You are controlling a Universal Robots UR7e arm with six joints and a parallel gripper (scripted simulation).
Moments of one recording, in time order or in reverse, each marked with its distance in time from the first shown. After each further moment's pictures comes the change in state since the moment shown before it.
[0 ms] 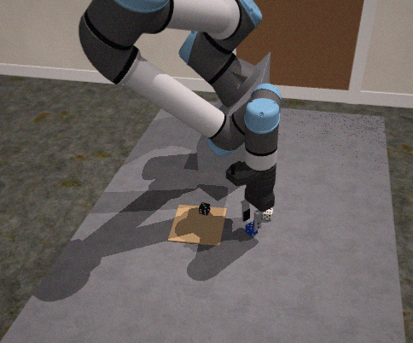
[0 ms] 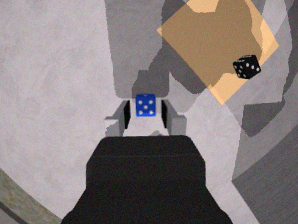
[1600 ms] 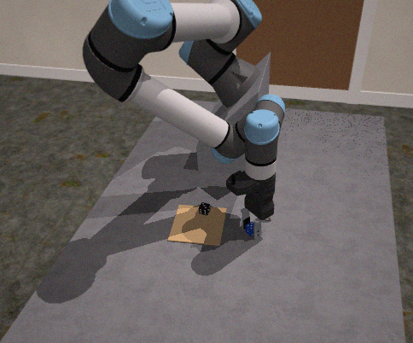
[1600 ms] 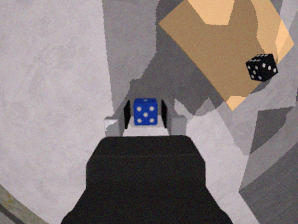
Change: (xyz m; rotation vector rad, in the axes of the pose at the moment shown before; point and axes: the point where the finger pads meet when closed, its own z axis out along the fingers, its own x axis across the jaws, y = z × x) arm 0.000 0.000 0.029 0.000 0.000 0.000
